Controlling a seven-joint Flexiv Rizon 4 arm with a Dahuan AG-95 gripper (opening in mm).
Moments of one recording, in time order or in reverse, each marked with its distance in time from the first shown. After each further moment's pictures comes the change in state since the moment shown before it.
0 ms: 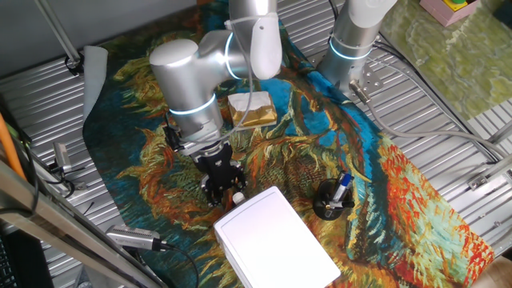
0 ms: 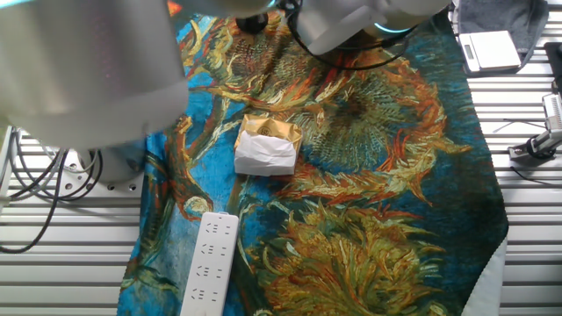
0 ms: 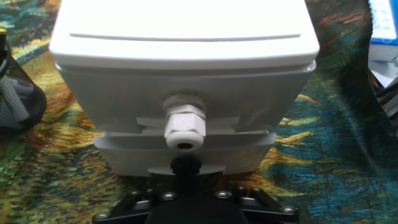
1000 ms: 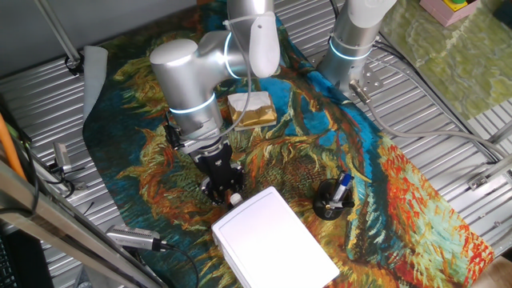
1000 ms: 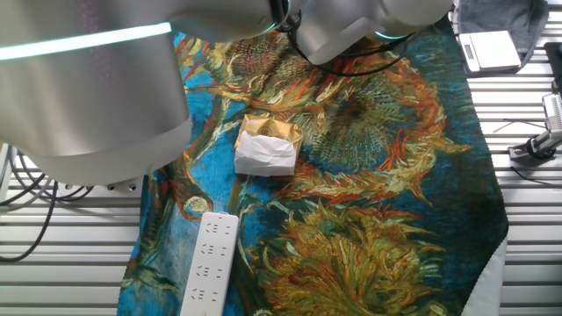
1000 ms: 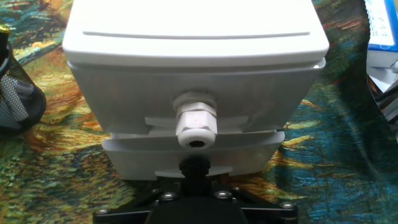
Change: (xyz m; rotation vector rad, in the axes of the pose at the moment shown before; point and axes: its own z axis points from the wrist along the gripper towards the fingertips) arm 0.000 0.001 0.001 0.010 -0.014 -0.013
